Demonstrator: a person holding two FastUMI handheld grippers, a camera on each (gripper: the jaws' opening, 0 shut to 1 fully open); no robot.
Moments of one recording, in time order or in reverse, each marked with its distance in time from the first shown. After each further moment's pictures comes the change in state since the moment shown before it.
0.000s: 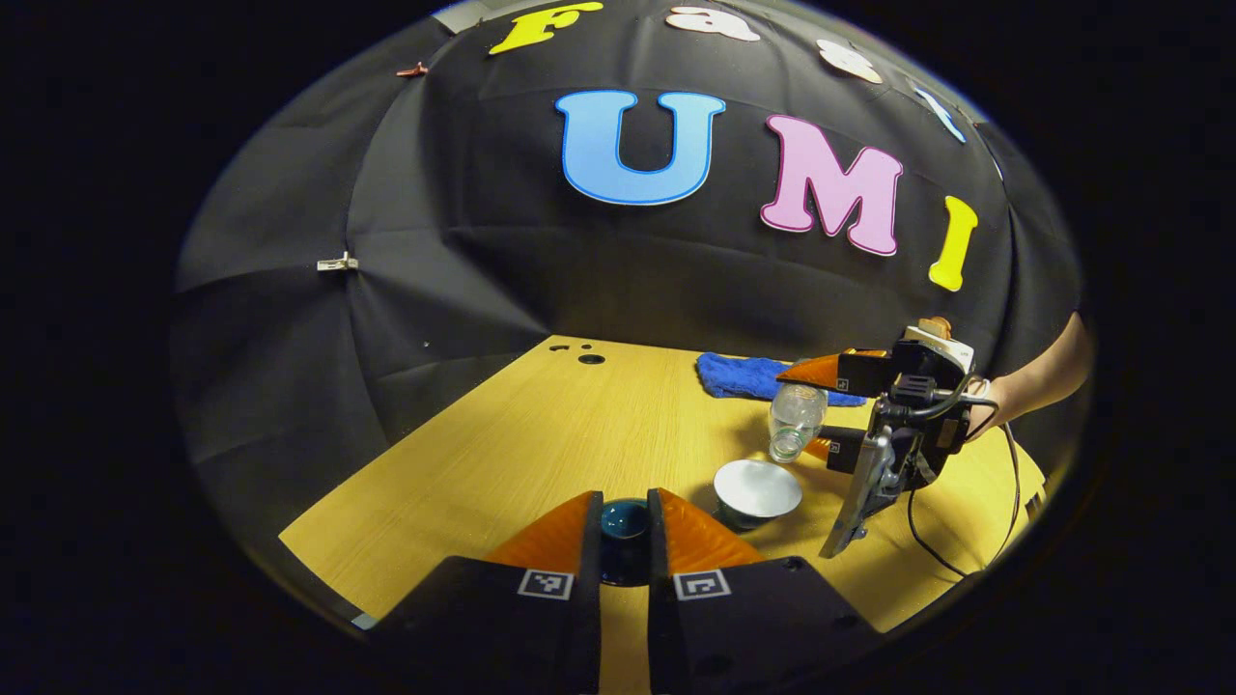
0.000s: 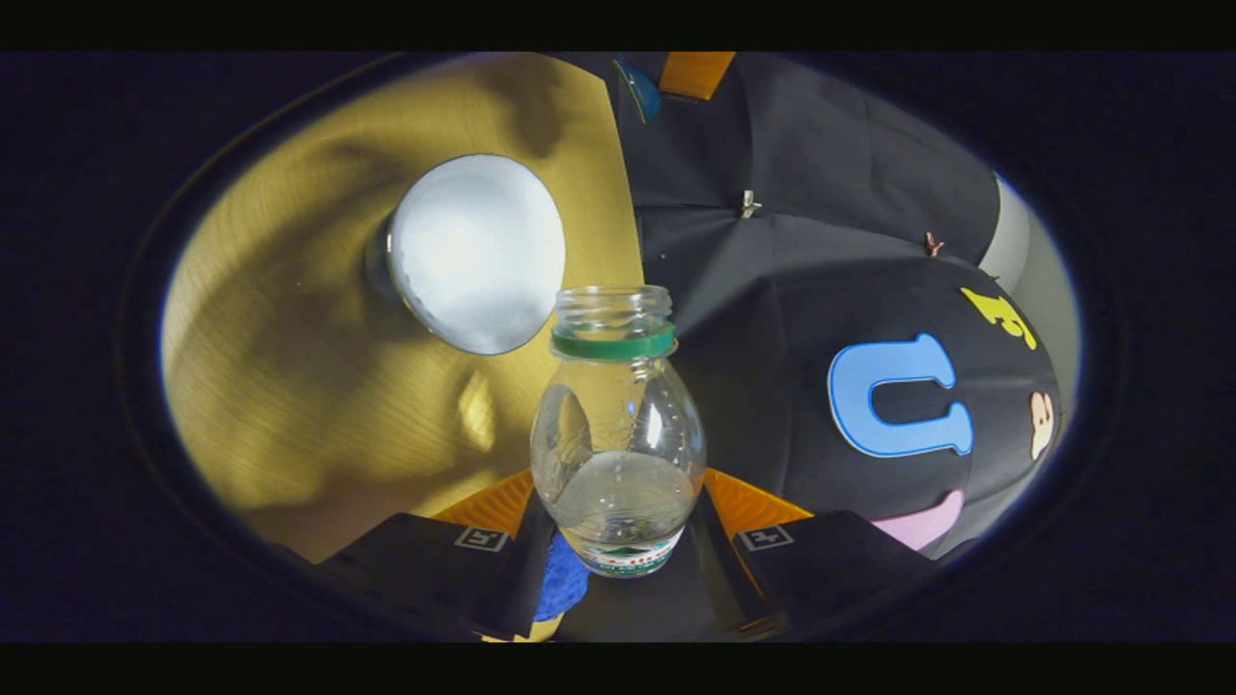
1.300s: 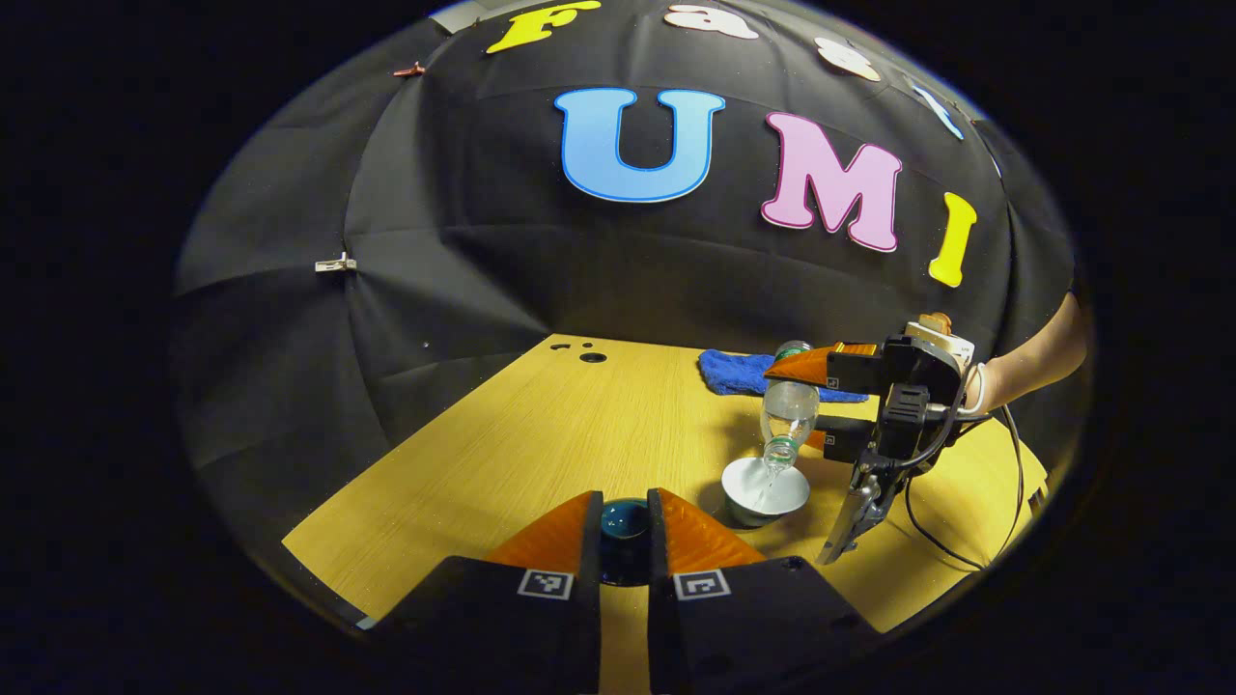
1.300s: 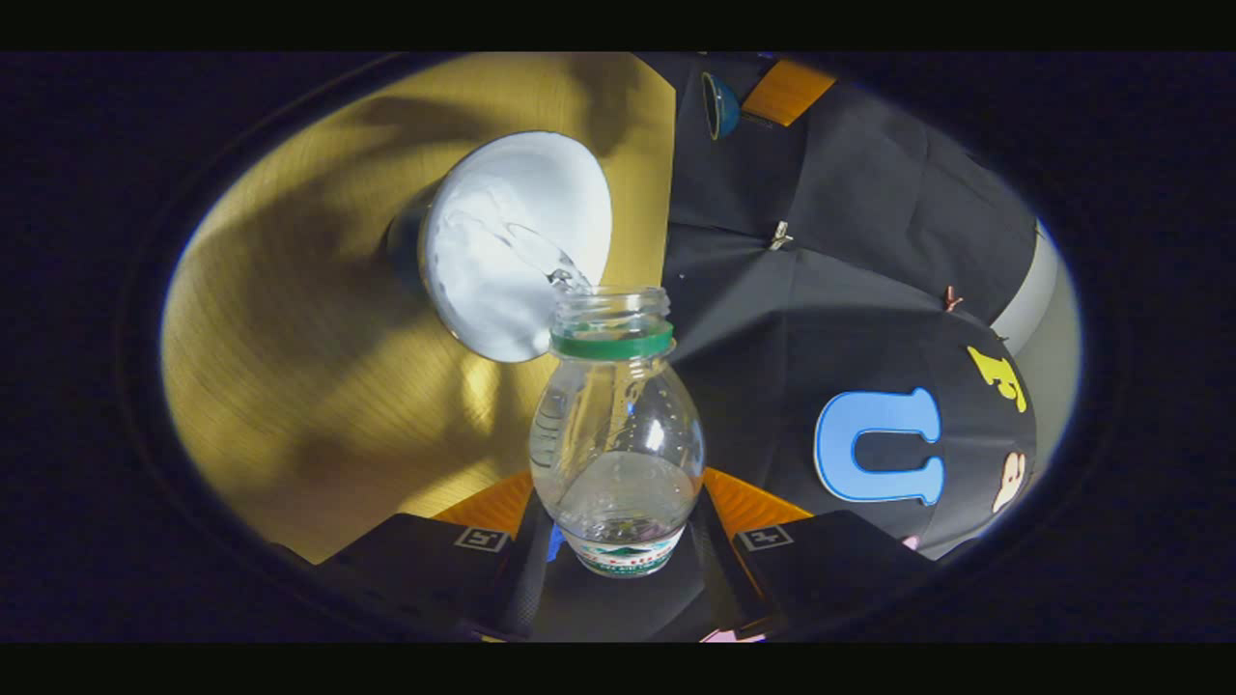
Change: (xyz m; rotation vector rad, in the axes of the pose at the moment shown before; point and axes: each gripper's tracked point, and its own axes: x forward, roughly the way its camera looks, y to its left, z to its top) left arm 0.003 0.006 0.000 0.015 0.007 0.000; right arm 0.011 -0.007 0.009 -0.185 -0.052 -0.011
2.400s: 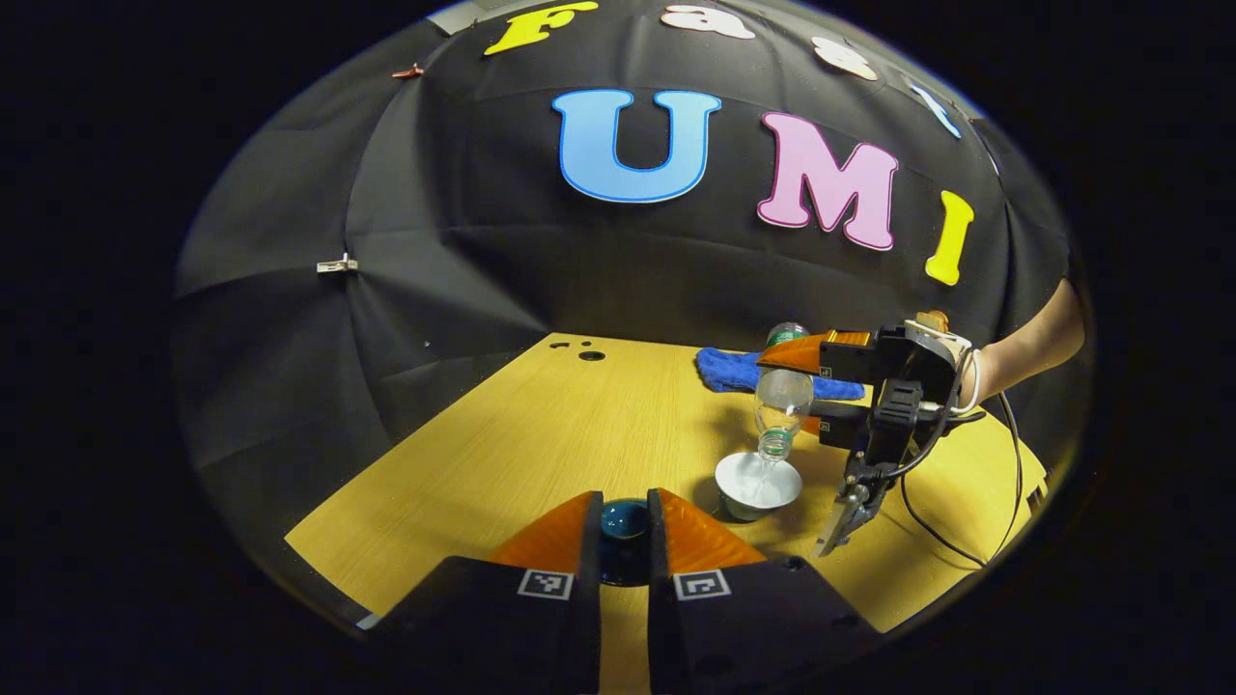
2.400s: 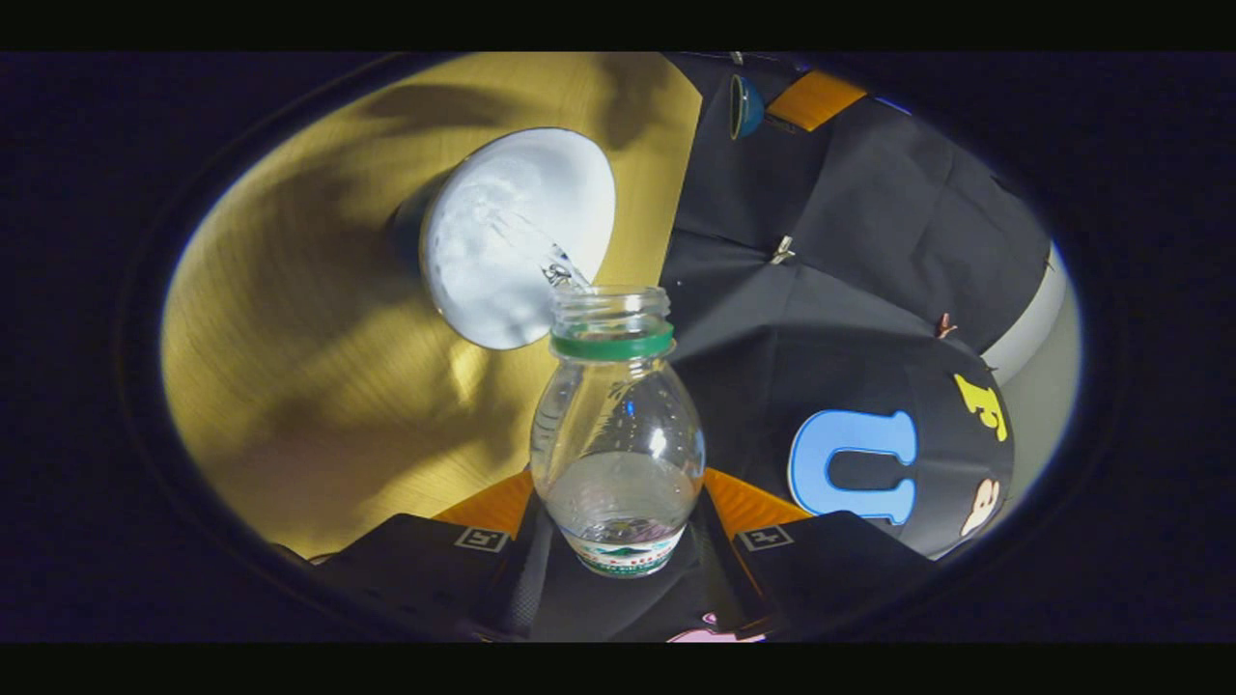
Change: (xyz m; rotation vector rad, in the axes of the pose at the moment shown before) left arm -0.007 -0.004 -0.005 -0.003 0.008 -0.002; right arm 0.002 -0.016 -0.002 -0.104 -0.007 -0.044
